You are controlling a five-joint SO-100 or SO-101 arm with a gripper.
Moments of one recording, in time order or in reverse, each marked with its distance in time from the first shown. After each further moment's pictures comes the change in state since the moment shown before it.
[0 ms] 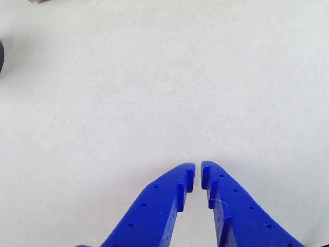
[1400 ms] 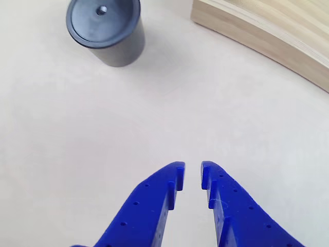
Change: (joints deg) arm -23.4 37.7 -29.4 -7.6 6.0
